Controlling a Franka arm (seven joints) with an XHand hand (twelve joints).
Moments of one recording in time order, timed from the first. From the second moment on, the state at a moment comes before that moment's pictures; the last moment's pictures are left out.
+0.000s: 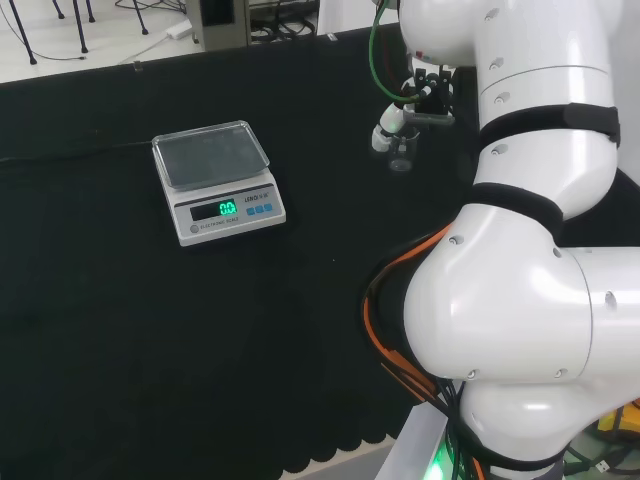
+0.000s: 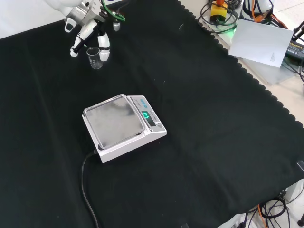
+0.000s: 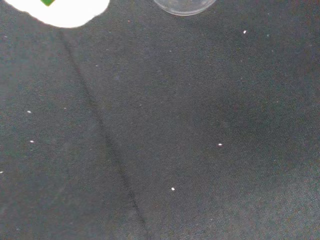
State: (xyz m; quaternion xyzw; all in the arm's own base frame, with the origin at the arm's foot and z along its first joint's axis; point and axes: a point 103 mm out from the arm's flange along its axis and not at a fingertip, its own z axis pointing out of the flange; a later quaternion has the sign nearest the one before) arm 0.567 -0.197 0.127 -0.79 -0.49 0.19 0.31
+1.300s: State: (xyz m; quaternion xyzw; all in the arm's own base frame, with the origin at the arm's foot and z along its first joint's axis) arm 0.572 -0.195 0.124 -0.82 -0.50 0.15 0.23
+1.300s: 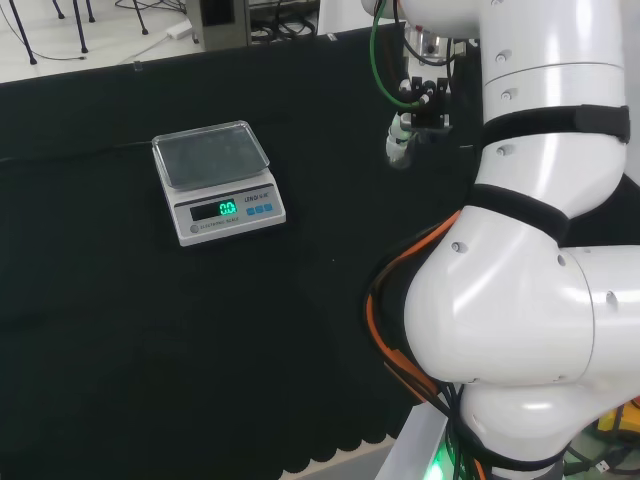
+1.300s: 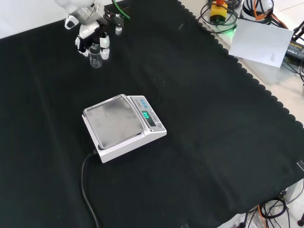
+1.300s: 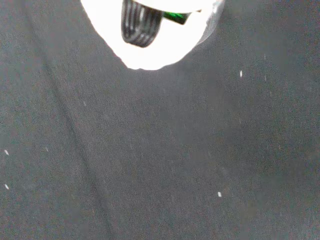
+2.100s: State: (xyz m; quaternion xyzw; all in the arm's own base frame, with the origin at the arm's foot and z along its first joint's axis) arm 0.590 -0.196 0.193 -0.79 -0.55 0.16 0.23
